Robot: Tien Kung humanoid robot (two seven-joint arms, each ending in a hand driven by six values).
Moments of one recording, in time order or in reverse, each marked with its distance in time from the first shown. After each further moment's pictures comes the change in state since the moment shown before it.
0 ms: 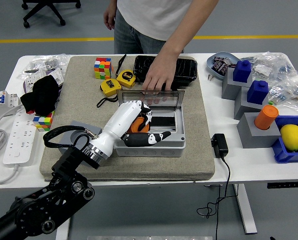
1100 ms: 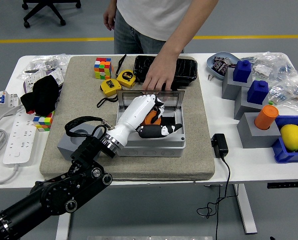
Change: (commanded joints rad) left arm -0.149 -0.100 0.096 0.232 -0.088 0.048 -0.041; right arm 0.003 -0.003 -0.009 0.000 -0.006 0.003 -0.004
